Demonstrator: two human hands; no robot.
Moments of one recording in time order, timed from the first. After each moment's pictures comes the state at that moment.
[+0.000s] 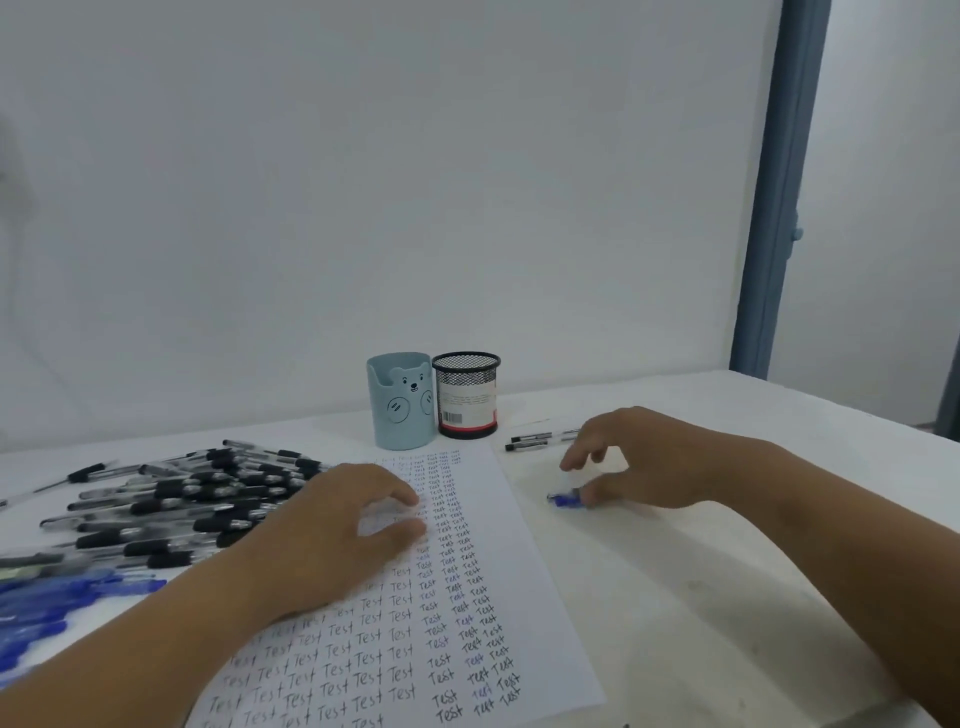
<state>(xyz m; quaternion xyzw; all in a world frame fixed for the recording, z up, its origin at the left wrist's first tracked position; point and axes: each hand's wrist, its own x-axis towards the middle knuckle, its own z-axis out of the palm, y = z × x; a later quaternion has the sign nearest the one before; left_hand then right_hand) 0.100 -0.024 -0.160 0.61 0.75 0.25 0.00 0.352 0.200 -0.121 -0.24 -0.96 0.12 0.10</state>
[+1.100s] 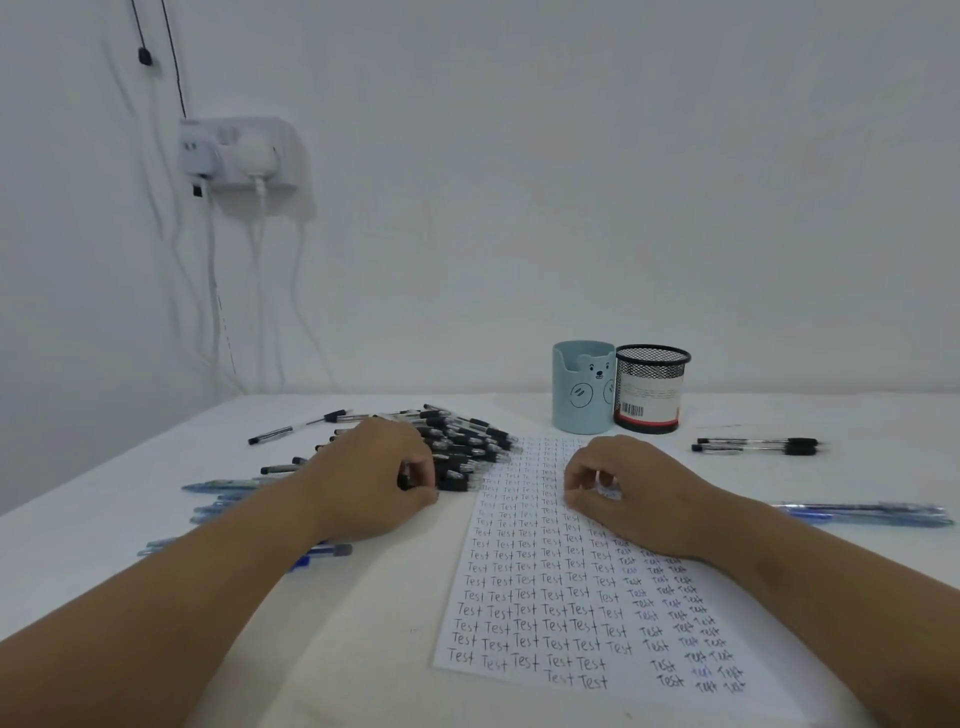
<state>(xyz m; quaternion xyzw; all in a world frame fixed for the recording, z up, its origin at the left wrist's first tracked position) 0.008 -0.120 -0.148 0.58 0.78 0.20 -0.11 0.214 0.112 -0.162 -0.07 -0.97 0.15 0.19</state>
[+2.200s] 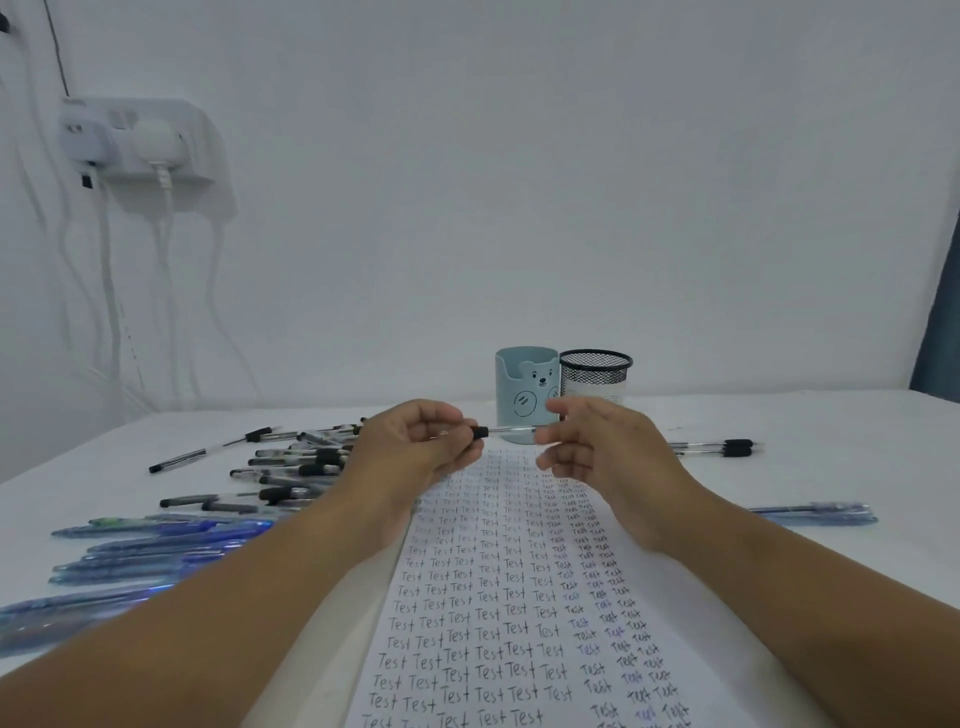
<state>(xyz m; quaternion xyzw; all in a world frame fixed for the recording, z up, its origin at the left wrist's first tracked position) 0.070 -0.032 -0.143 0.30 0.54 0.75 0.24 0.218 0.113 -0.142 -0.18 -0.65 0.65 0.34</state>
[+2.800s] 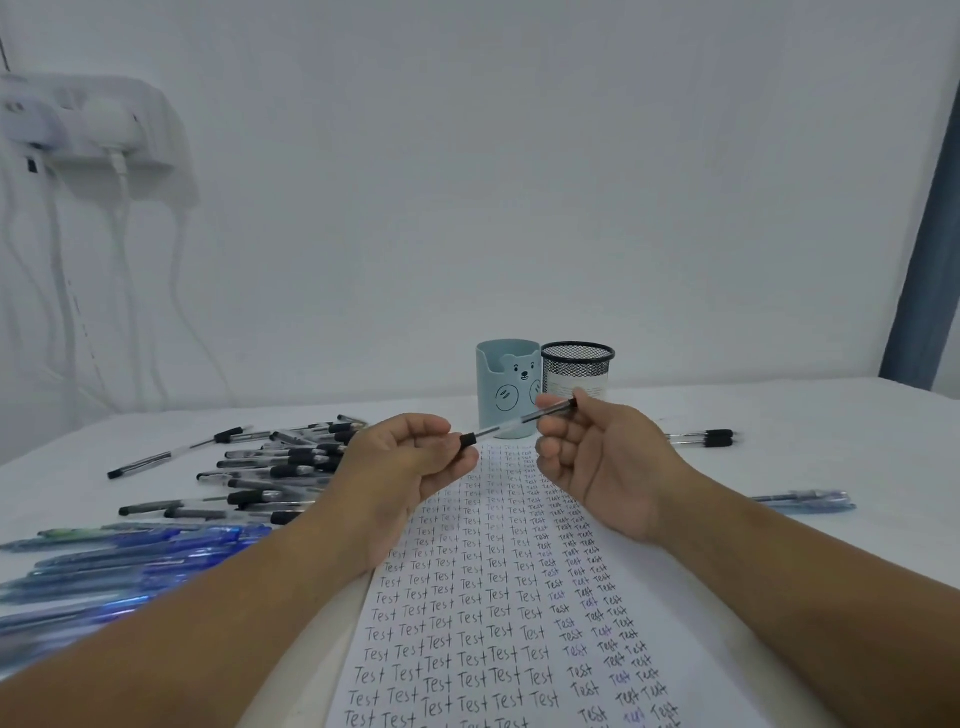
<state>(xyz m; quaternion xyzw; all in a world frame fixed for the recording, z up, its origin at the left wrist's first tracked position) 0.078 -0.028 -0.148 0.25 0.50 0.77 0.31 0.219 0.117 -0.137 -0.17 -0.45 0.83 0.27</state>
